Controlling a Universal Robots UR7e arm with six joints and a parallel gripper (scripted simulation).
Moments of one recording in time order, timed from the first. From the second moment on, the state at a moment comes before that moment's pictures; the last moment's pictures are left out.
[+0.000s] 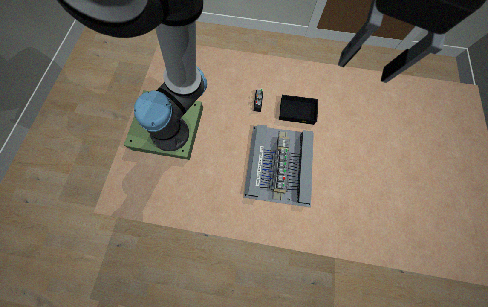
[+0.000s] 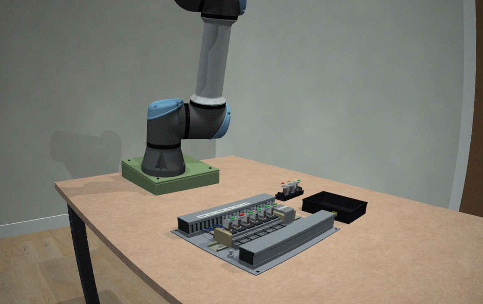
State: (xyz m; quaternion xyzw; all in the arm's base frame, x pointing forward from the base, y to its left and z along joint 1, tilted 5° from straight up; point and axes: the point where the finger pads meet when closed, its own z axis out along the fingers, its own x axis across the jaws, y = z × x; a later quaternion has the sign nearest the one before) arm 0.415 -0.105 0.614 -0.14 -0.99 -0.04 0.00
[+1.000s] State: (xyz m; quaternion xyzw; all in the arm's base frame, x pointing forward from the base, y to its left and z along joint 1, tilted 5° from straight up) arm 0.415 -0.106 0.614 -0.05 -1.00 0.02 -0.04
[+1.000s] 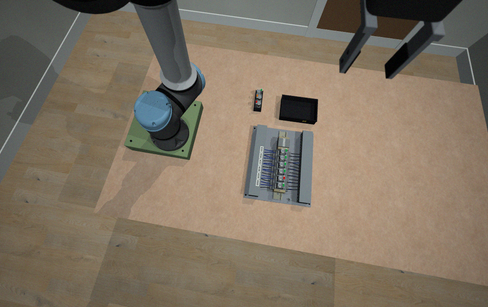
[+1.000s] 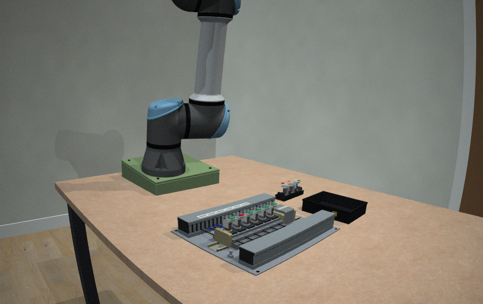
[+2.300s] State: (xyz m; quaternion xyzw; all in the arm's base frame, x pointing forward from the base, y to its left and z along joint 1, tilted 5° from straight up) arm 0.424 -0.110 0.496 -0.05 -1.00 0.02 -0.04
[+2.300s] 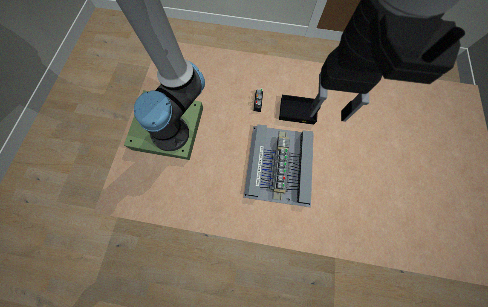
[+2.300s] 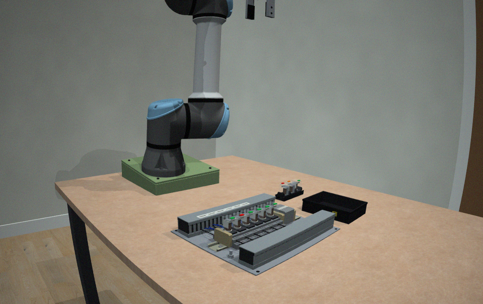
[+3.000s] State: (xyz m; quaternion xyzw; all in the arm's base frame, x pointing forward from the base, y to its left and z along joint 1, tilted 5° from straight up) arm 0.430 -0.113 0.415 -0.05 -1.00 0.02 -0.04
